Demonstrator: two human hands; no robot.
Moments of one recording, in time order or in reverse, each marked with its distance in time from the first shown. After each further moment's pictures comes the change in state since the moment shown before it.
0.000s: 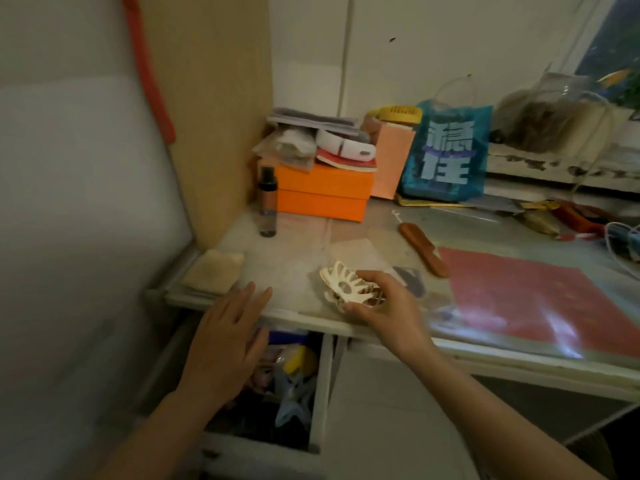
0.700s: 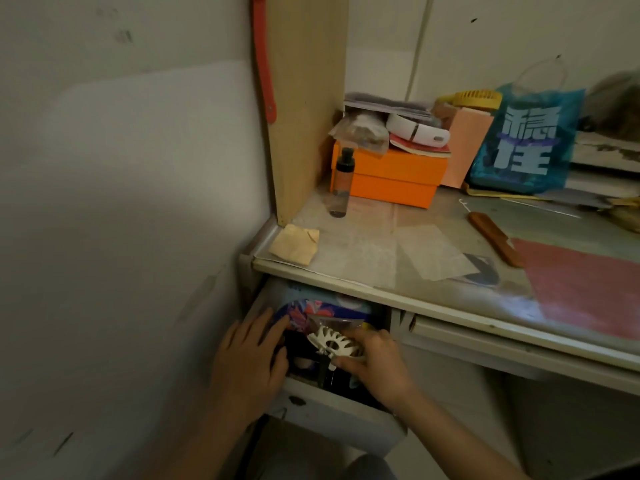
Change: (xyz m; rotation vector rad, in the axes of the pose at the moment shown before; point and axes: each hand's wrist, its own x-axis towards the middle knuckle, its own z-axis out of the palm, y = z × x) left_hand -0.096 -0.062 -0.009 0.210 -0.093 -0.160; right_hand -0.080 -0.013 0.125 -0.376 -0.381 -0.093
